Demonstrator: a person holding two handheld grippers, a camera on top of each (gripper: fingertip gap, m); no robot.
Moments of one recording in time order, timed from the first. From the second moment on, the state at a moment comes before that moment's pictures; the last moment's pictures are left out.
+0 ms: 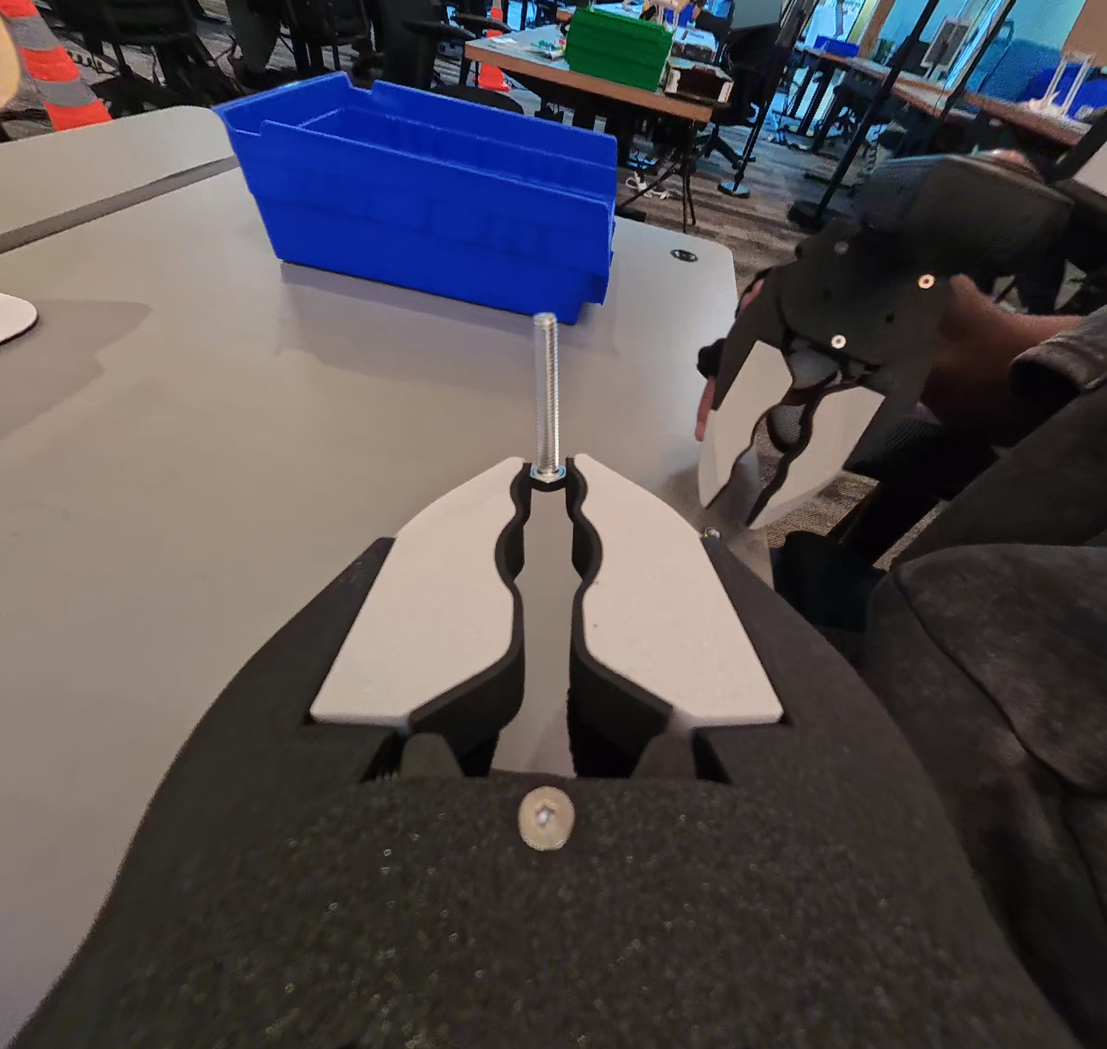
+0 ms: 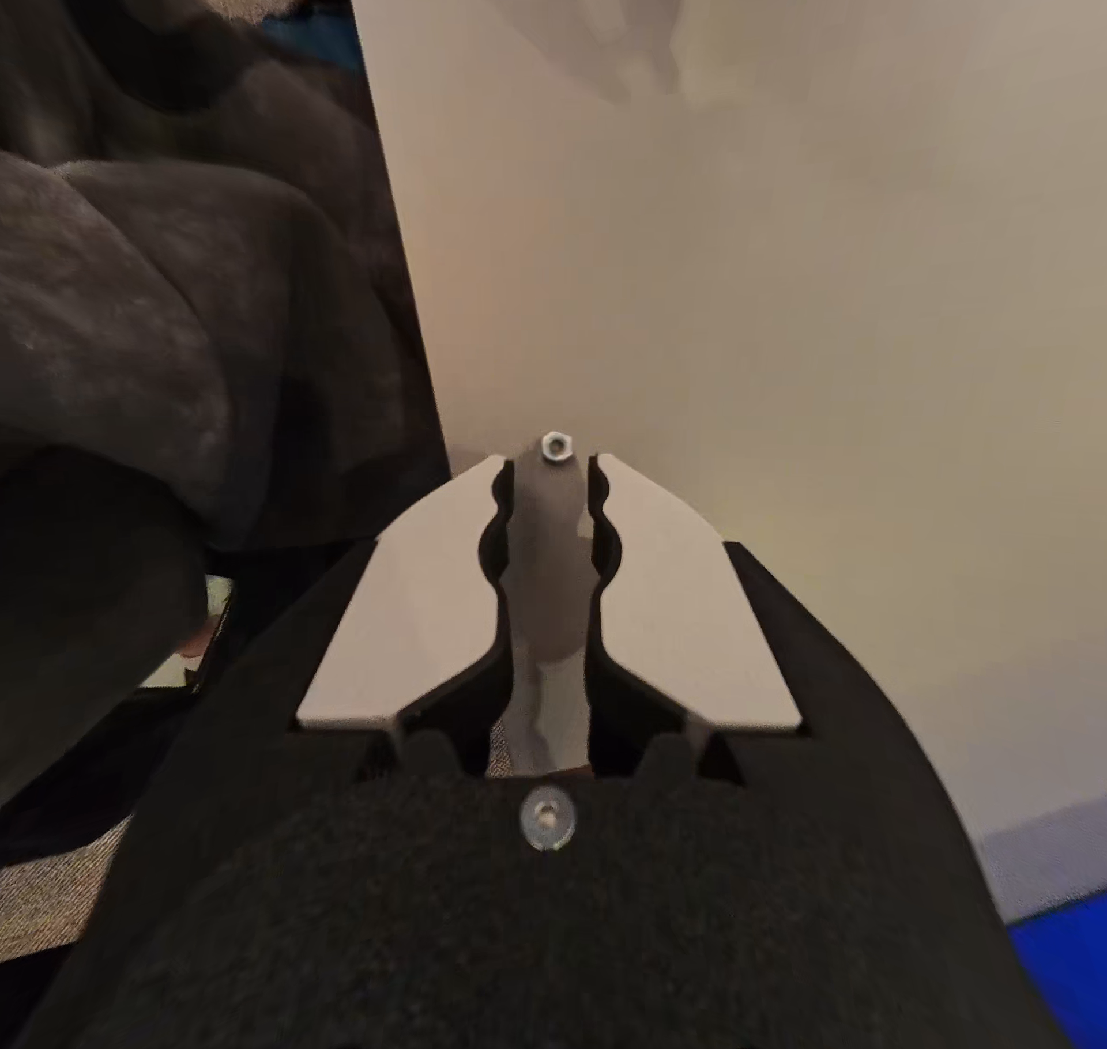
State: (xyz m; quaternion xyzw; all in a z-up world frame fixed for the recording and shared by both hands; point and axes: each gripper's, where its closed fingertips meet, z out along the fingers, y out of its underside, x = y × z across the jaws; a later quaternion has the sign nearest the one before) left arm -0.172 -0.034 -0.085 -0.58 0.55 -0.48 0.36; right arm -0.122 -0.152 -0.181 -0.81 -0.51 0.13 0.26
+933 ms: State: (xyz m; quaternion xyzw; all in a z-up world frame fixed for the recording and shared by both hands) left arm -0.169 -0.082 -0.097 -0.52 0.64 -0.50 0.27; right arm -0.165 -0.075 -0.028 -0.64 -0.62 0.26 0.37
